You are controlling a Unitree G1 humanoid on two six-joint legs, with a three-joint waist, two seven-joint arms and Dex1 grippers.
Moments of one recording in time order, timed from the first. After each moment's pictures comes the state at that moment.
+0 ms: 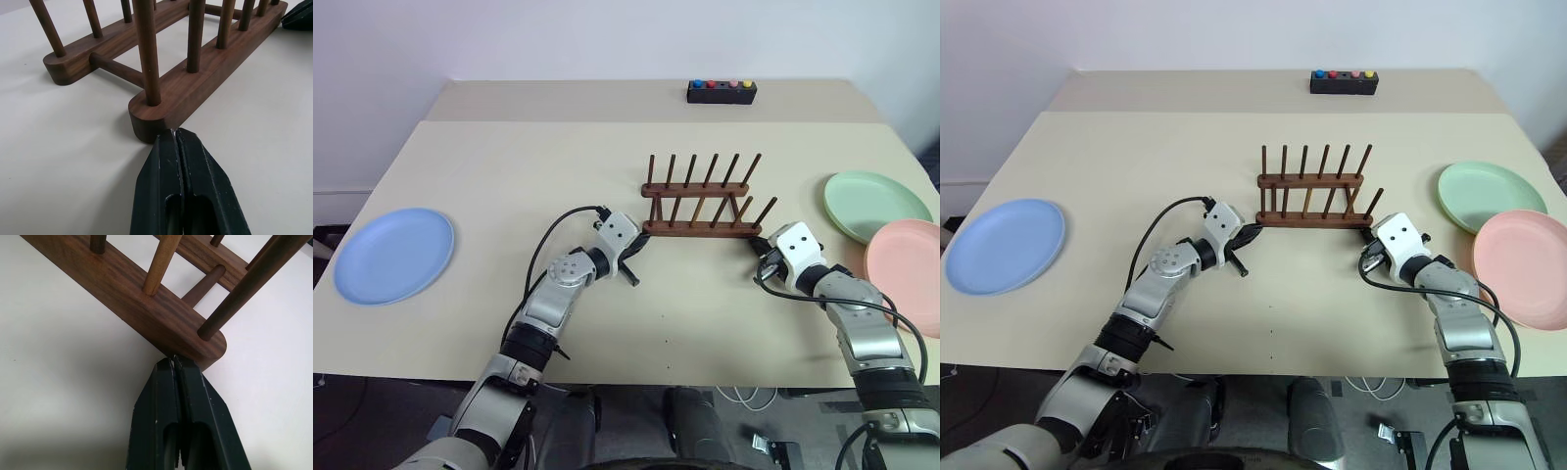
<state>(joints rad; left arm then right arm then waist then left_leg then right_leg) -0.52 0.15 -0.26 0.33 -0.03 0.13 -0.55 -0.22 -0.61 -0.09 0.18 0.05 0.08 0.58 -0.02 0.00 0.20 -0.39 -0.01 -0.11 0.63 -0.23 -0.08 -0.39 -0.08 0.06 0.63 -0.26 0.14</state>
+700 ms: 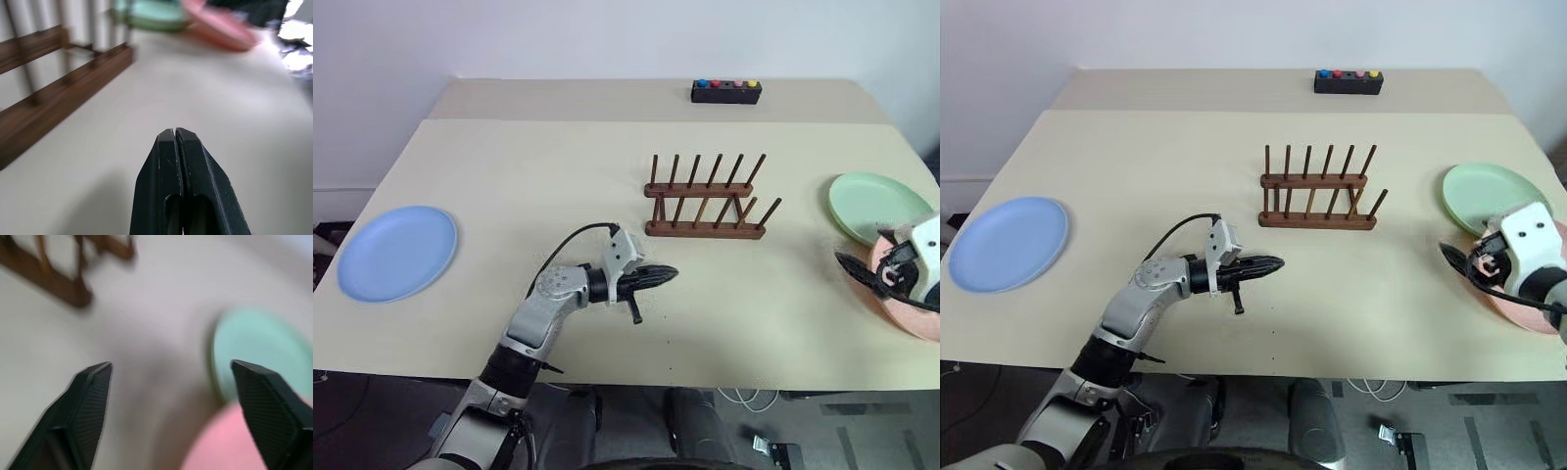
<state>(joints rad) -0.39 0.23 -0.30 0.00 -0.27 0.30 -0.94 0.13 -0.87 -0.56 -0.26 0.28 0.59 0.67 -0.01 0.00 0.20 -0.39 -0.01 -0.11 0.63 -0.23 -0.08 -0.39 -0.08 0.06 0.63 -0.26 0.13</state>
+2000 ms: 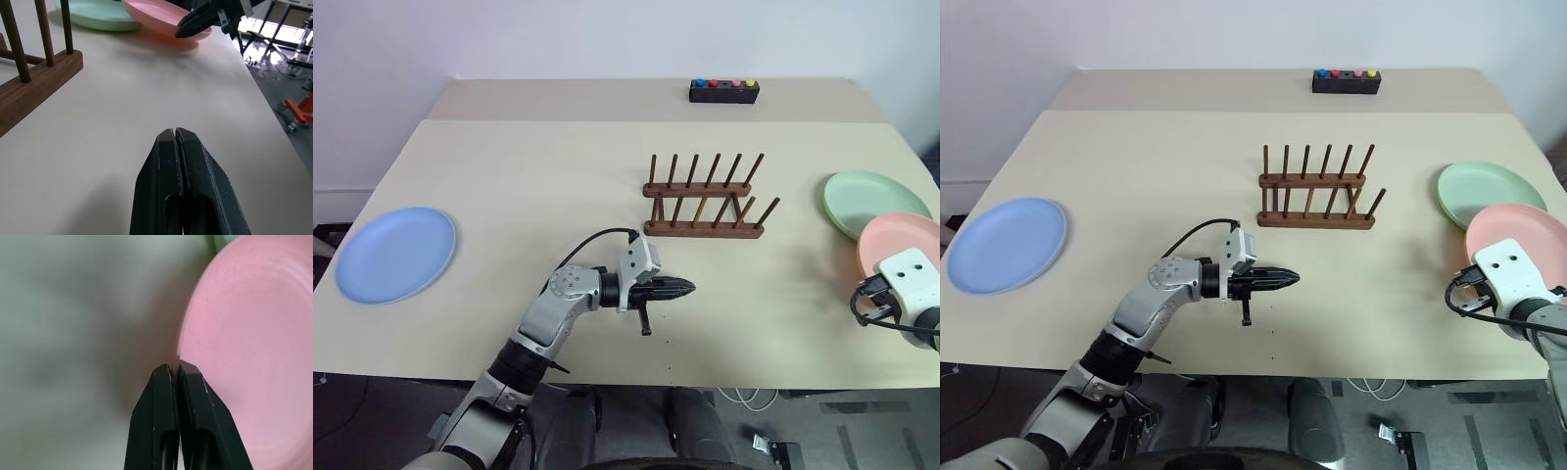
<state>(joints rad) -0.42 0.21 -0.37 0.04 -0.27 0.27 -0.98 0.26 -0.89 -0.48 -0.43 0.13 0.76 0.55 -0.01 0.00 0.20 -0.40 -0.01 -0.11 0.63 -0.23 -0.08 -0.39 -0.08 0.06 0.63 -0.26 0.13</state>
